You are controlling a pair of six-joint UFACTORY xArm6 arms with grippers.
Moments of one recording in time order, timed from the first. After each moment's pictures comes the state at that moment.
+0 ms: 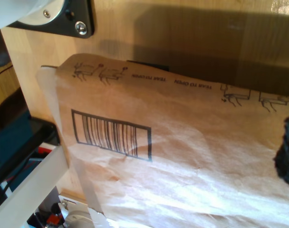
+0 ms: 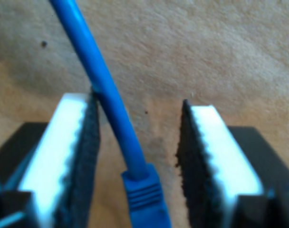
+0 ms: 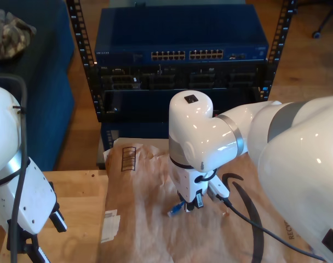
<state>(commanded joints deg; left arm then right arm) 13.2 -24.7 -39.8 -11.2 91.6 -76.6 31.4 9.5 -54.8 3.7 49.4 95.9</state>
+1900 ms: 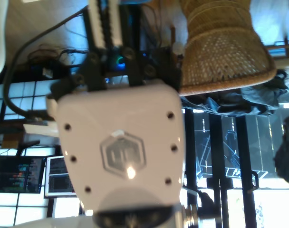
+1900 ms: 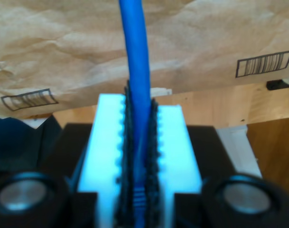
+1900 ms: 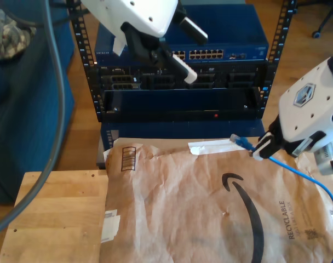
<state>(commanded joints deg) -5.4 -8.0 -87.7 -50.4 101.4 -91.8 0.0 -34.2 -54.3 32.0 86.0 101.0</state>
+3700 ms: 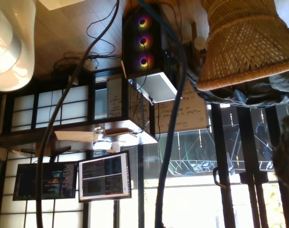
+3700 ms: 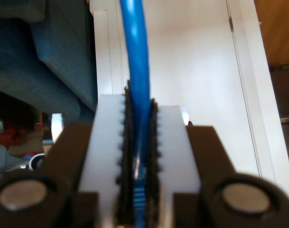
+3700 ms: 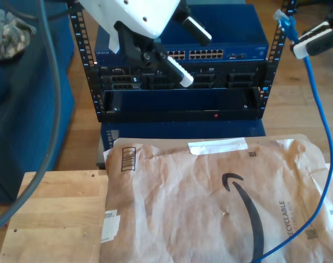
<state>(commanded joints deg) -5.6 -8.6 -90.5 -50.5 105.4 -87.5 -21.3 -28.1 -76.0 57.4 109.6 101.1</state>
